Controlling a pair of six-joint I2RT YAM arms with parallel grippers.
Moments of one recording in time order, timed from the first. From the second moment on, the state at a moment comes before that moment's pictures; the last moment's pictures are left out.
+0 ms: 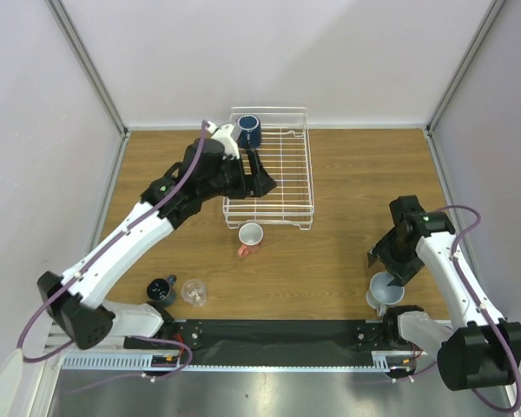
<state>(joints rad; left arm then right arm) -0.67 1.28 1.34 -0.54 0.06 -0.59 0.10 1.04 0.88 -1.27 0.06 0.94</state>
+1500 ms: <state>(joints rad) -0.67 1.41 1.49 -0.38 0.45 -0.83 0.05 1.05 0.97 -0.91 -0.47 0.72</state>
